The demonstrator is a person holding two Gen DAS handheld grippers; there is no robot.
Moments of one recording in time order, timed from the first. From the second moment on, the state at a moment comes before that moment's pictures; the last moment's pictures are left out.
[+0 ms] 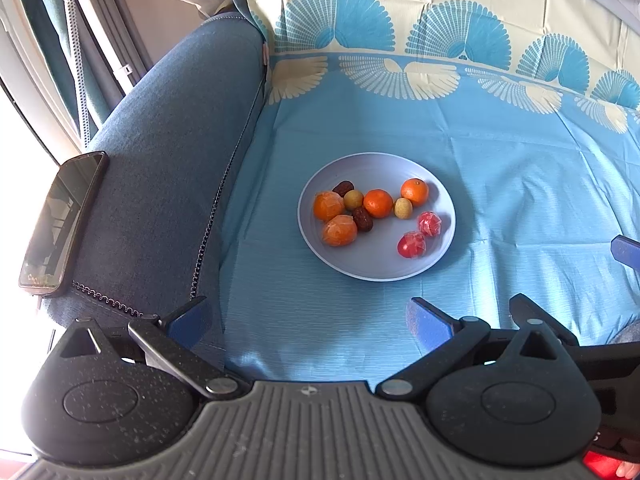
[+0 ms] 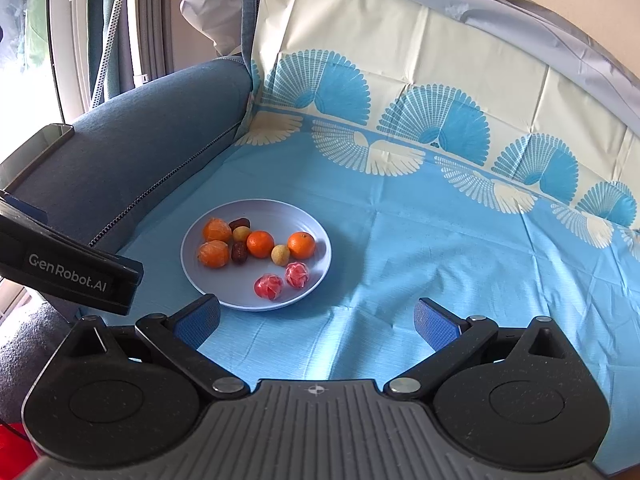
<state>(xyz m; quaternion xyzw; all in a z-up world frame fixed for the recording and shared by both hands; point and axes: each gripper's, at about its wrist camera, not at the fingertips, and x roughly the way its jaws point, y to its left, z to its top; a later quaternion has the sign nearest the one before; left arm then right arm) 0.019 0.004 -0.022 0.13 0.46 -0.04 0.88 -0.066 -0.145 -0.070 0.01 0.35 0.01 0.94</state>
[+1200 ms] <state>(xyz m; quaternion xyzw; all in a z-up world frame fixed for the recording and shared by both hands) 0.019 0.002 -0.024 0.13 0.47 -0.03 0.87 -0.066 -0.144 -0.069 0.00 0.35 0.01 0.94</state>
